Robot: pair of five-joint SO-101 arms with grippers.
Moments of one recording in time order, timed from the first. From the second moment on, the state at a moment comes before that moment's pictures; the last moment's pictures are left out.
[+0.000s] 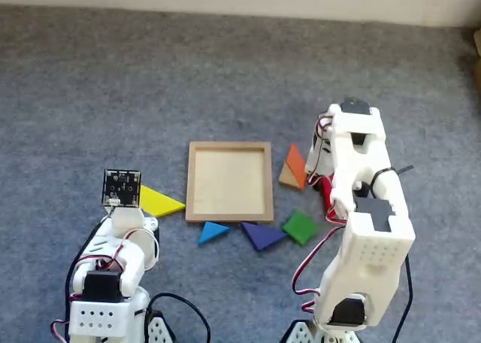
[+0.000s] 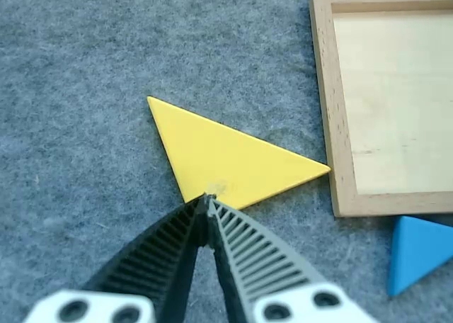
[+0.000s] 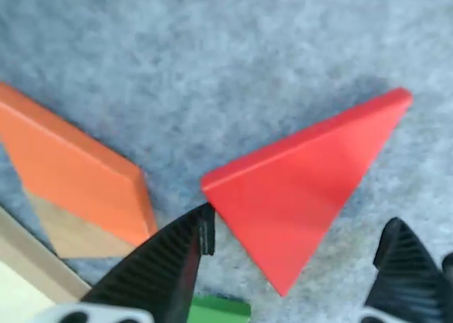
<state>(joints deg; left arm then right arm) -4.2 -100.4 96.0 62.9 5.1 -2.7 24.9 0.4 77.1 -14.8</state>
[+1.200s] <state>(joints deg) -4.2 -100.4 96.0 62.9 5.1 -1.2 32.5 -8.7 77.3 -19.2</state>
